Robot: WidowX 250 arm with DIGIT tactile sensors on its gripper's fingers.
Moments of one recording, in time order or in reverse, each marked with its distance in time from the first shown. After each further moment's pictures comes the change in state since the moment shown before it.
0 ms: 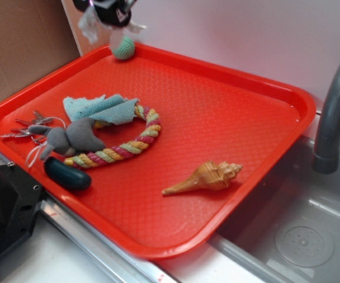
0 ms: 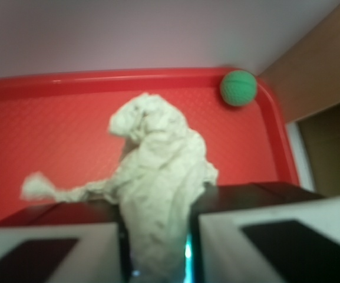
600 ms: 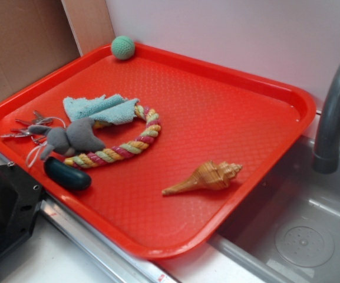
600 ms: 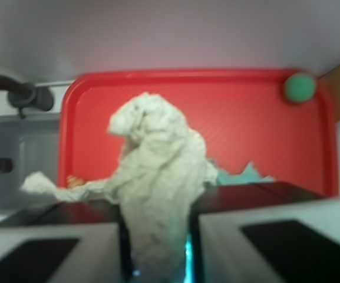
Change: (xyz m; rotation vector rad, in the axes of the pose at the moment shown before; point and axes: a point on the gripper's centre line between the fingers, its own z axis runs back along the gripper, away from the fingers) arm 0.003 -0.006 0.065 -0.357 0.216 -0.059
